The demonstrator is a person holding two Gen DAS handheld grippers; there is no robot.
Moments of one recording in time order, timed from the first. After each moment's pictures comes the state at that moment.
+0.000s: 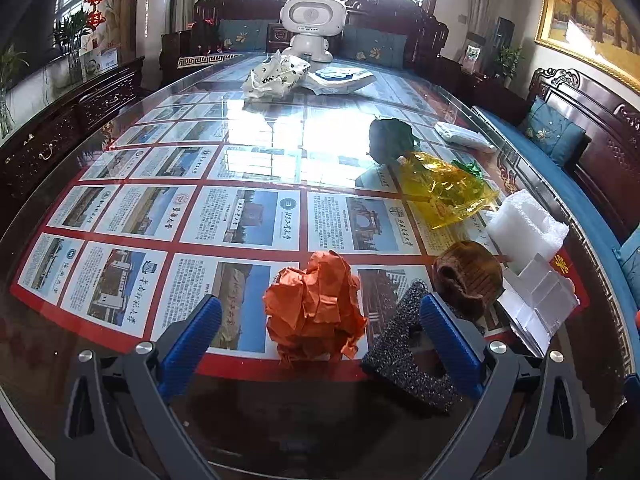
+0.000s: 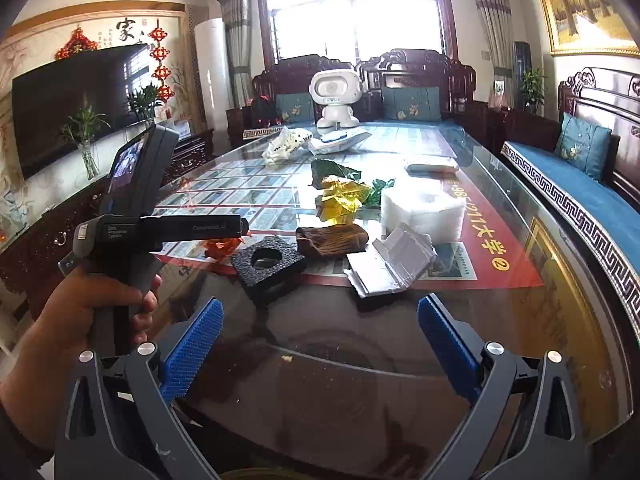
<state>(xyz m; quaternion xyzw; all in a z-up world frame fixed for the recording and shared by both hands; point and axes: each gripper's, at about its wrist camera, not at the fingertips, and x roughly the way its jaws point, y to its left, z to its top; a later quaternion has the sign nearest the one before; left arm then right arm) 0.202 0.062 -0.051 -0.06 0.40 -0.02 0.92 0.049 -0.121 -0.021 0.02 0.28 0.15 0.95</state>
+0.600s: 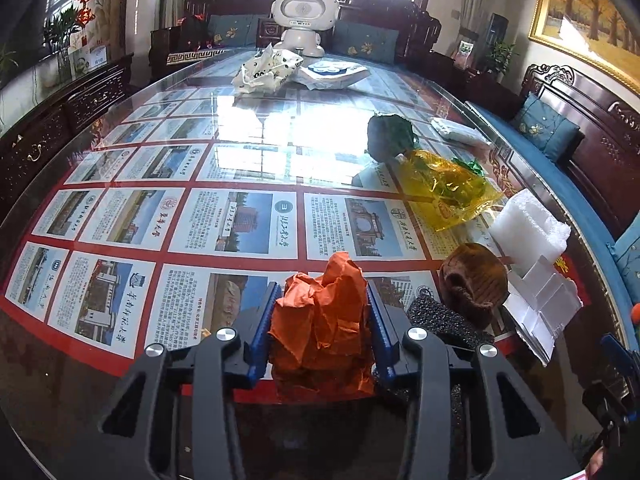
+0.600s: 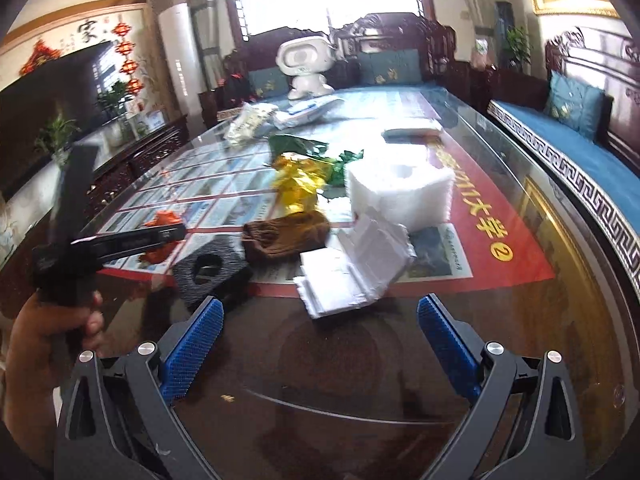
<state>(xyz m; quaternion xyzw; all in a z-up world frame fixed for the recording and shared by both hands) 0.217 0.066 -0.054 -0.06 0.40 -0.04 0.91 0.114 -0.156 -0.038 0.06 0.34 0.11 0.93</state>
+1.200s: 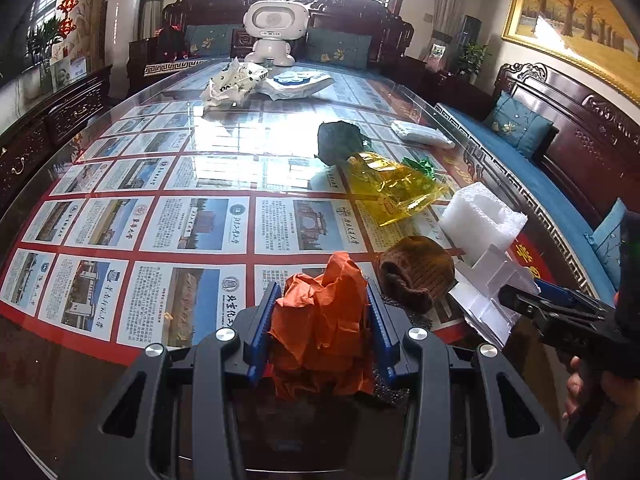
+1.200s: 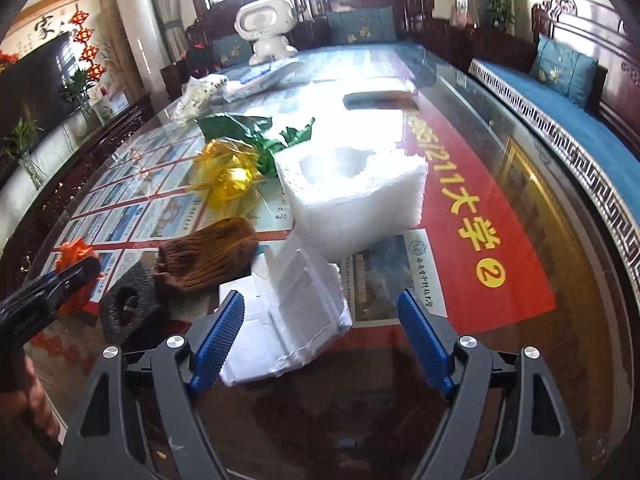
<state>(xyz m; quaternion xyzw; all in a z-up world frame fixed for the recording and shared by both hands) 0.194 0.038 -0.040 -0.06 0.39 -0.08 0.92 0.195 -0.176 -0.062 0.07 0.43 0.07 0.90</state>
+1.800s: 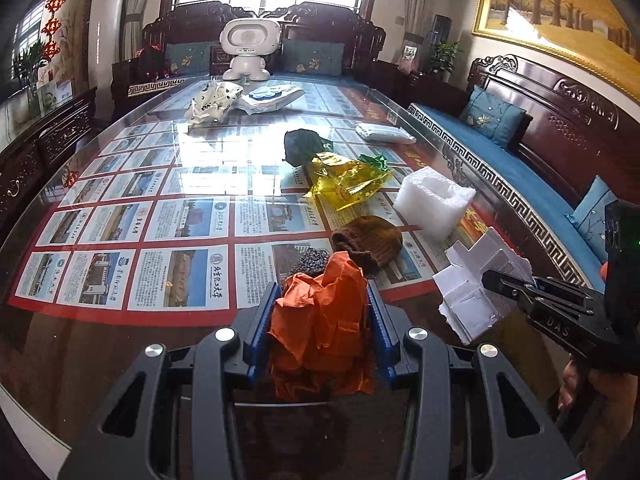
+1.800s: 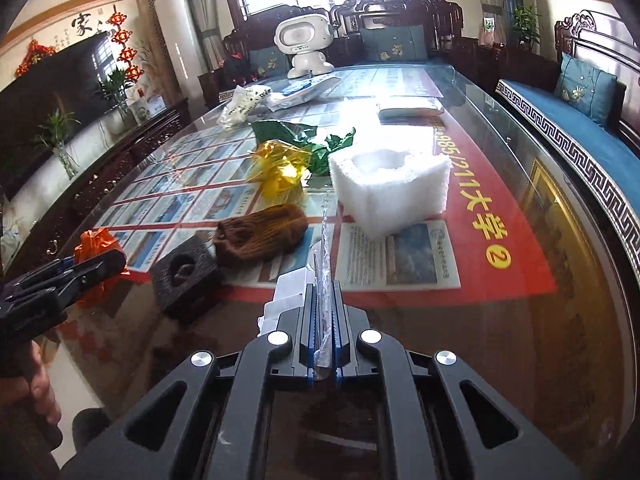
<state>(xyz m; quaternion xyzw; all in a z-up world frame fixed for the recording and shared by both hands) 0.131 0.024 -0.016 -0.03 0.36 -0.12 0.92 0.120 -0.169 -0.034 0.05 0.37 0.14 0.92</state>
